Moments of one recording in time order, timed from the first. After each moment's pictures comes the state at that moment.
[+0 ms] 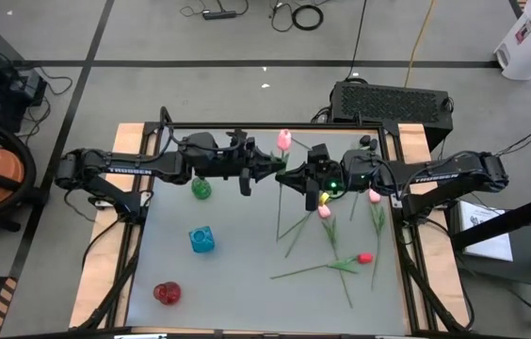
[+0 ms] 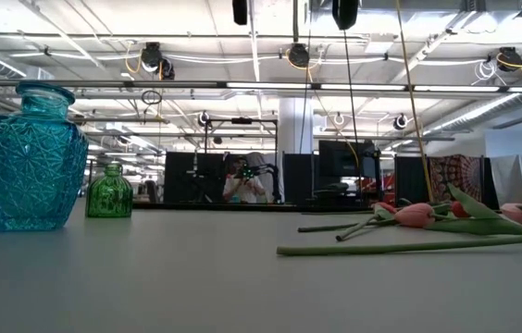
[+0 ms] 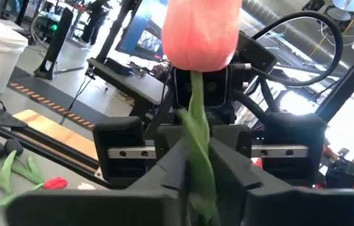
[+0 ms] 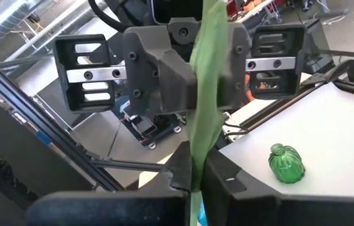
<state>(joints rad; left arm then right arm) 0.08 1.43 1.13 0.41 0.11 -0.53 0.05 1.27 1.04 0.19 0.10 0.64</state>
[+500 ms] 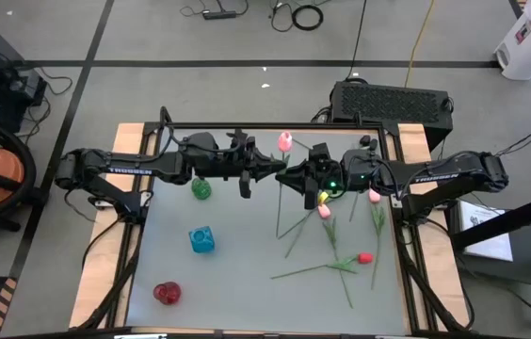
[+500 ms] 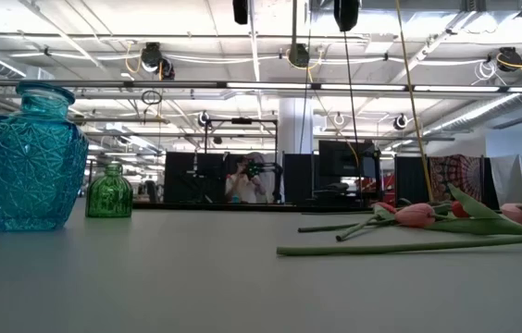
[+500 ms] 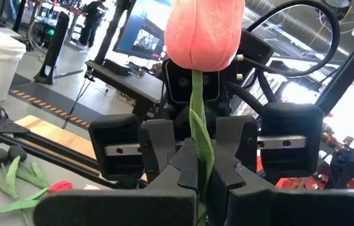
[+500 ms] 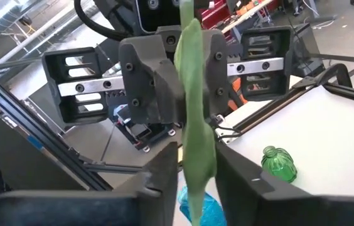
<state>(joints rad) 0.08 1.43 1.13 0.41 0.12 -0.47 0.05 1.27 1.04 0.18 0.14 0.64</state>
